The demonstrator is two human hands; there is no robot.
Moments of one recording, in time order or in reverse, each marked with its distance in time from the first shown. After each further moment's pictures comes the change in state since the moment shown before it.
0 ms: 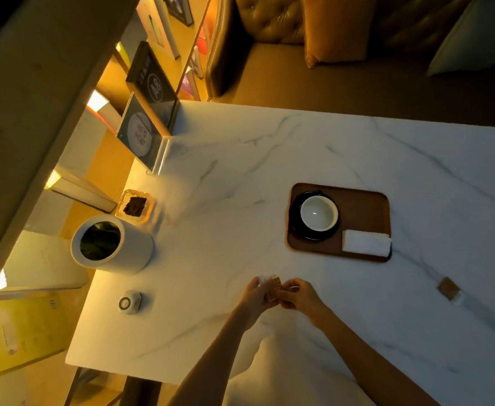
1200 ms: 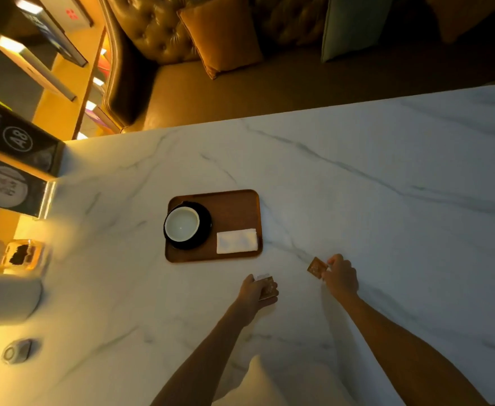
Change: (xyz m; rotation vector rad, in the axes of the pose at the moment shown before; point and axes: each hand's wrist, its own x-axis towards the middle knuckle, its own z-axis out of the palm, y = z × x) left_hand 0.027 -0.064 0.341 0.200 0.048 -0.118; right_hand -0.034 0.088 -0.407 -0.510 0.636 0.069
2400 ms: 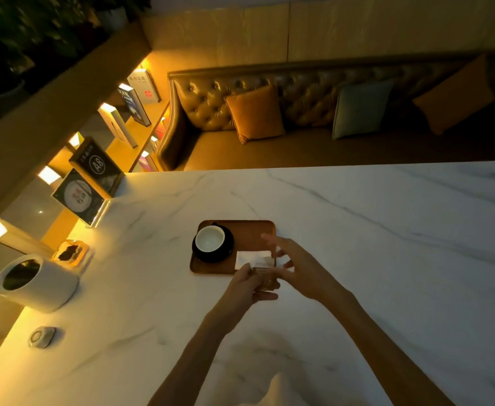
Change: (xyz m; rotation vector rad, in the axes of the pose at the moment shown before) left_hand -0.171 0.021 -0.036 0.044 -0.272 0.622; right_hand -0.167 -0.109 -0.079 0.326 -0.252 -1.083
